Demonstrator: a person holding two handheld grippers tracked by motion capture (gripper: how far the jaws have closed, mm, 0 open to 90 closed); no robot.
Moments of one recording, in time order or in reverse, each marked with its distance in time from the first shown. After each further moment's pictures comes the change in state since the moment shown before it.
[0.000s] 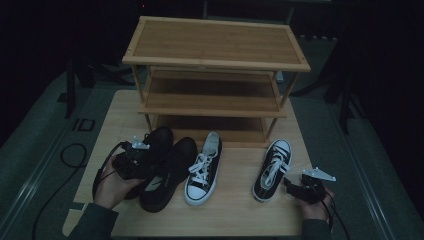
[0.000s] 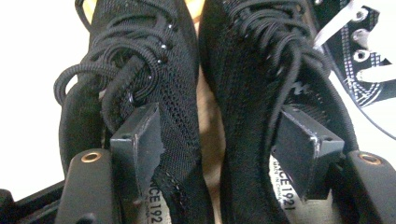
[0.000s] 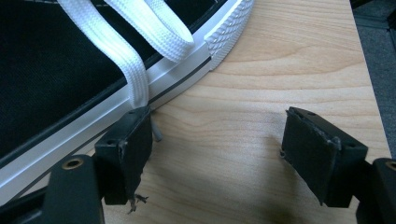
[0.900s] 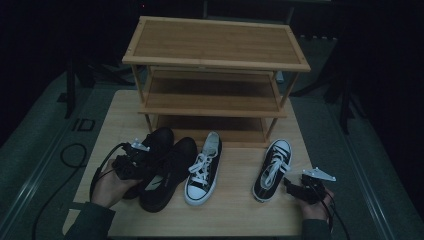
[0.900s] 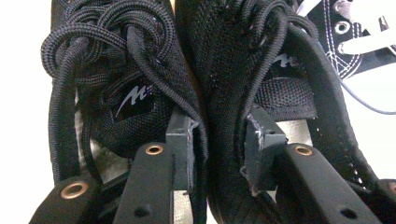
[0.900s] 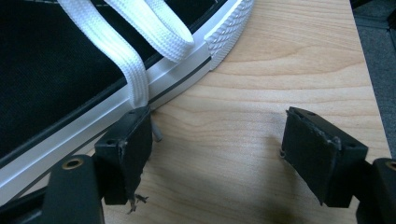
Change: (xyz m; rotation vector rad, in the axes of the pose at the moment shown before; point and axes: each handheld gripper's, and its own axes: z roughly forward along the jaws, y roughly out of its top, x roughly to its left) left arm 0.005 0.000 0.007 0.085 -0.116 0.017; right arm 0.000 0.000 0.000 0.000 0.000 0.000
